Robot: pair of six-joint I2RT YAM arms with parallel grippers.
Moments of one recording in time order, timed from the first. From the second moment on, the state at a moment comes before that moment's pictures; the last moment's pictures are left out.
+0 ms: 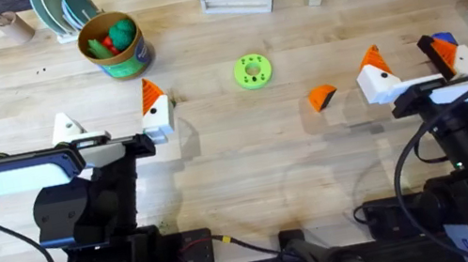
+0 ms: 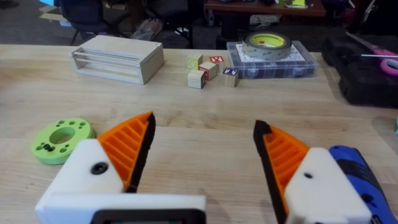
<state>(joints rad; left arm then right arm) 0.00 0.00 0.01 -0.02 0.00 -0.01 0.00 0.00 0.01 -0.10 -0.03 0.00</state>
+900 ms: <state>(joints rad) 0.00 0.01 0.05 -0.03 0.01 -0.02 0.00 0.00 0.10 -0.30 -0.08 0.03</state>
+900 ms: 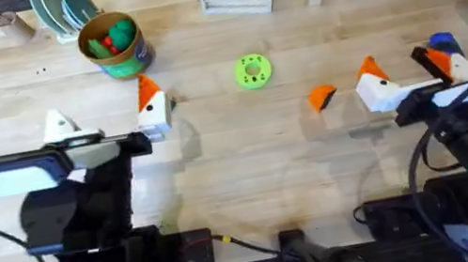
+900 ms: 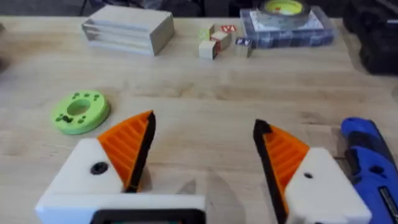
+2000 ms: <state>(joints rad) 0.00 0.84 0.84 -0.77 0.08 0.12 0.00 0.63 0.89 -0.94 -0.10 0.01</state>
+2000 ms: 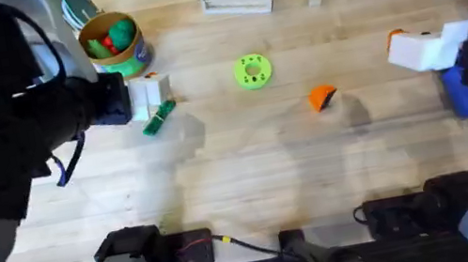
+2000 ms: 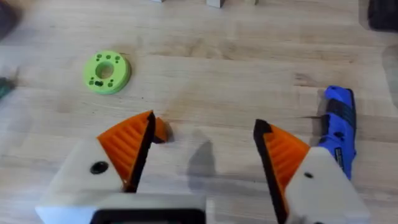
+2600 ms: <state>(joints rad) 0.00 1.15 0.84 -0.79 0.09 0.12 0.00 0.63 0.89 -0.94 -0.10 0.01</state>
